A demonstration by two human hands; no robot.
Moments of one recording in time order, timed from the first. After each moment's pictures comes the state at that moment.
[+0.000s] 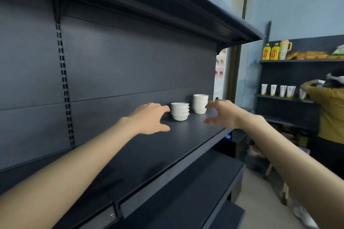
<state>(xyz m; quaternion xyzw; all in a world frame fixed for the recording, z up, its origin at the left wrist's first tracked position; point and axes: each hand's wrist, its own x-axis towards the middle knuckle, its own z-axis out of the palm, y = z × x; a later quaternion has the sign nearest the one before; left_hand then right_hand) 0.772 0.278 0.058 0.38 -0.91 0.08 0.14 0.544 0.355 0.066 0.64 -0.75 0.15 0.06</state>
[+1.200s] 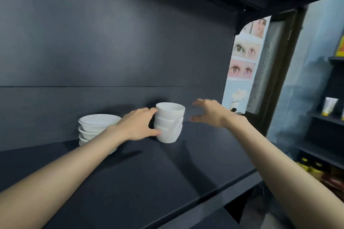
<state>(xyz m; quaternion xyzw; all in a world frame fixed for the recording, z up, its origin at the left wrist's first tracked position) 0.335 -0.085 -0.002 0.55 -0.82 0.01 0.16 0.096 -0.080 0.044 0.76 -0.63 0.14 -0.01</state>
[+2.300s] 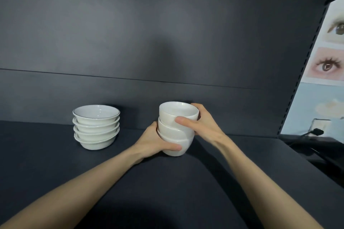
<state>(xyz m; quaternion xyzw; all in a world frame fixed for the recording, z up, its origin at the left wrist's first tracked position) 0.250 -0.157 -0.079 0.59 -0.55 -0.31 0.50 0.084 -0.225 -0.029 0.76 -0.32 0.37 -0.43</state>
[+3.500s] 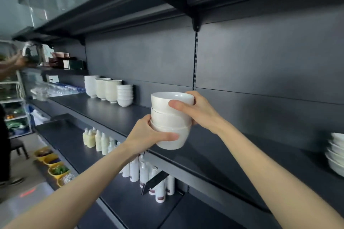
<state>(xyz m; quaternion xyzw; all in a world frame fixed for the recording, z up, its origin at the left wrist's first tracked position) 0.641 0.359 -0.015 0.73 -0.32 -0.06 0.60 0.563 0.201 0.041 0.82 -0.01 0.25 -0.52</state>
